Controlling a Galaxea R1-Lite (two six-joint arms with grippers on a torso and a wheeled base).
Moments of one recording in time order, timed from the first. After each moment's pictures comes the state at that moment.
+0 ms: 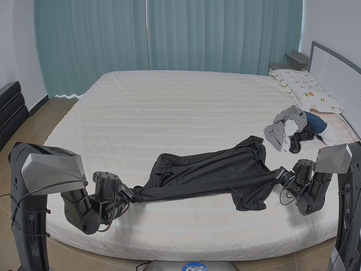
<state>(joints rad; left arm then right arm) -0.34 2.34 -0.58 -1.14 0.17 -1.04 0.02 2.50 -0.68 -1.49 -0.04 0.64</state>
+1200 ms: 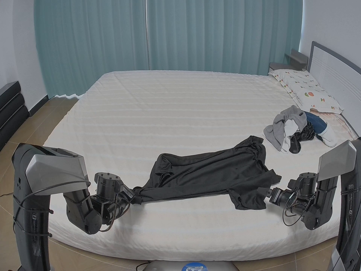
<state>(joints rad) -0.33 2.37 -0.60 -1.14 0.19 -1.04 0.08 2.43 -0.38 -1.55 0.20 0.55</state>
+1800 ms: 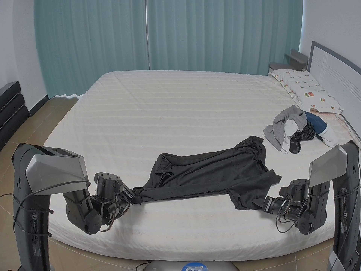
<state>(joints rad) -0.34 2.37 -0.60 -1.14 0.19 -1.04 0.14 2.50 -0.38 -1.55 0.21 0.51</state>
